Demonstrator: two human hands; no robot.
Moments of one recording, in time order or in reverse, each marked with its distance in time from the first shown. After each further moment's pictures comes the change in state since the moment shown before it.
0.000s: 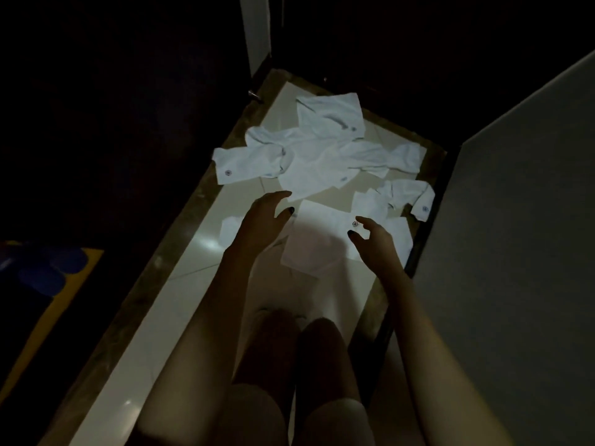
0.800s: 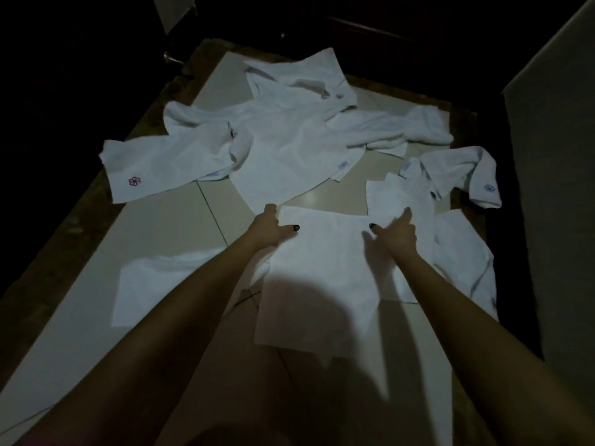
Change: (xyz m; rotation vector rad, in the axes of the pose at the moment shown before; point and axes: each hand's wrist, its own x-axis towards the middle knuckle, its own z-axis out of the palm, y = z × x) left_hand 0.334 -0.331 0.296 0.050 -0.212 -0.065; right_hand 0.384 0.279 0.227 0.167 0.379 0.296
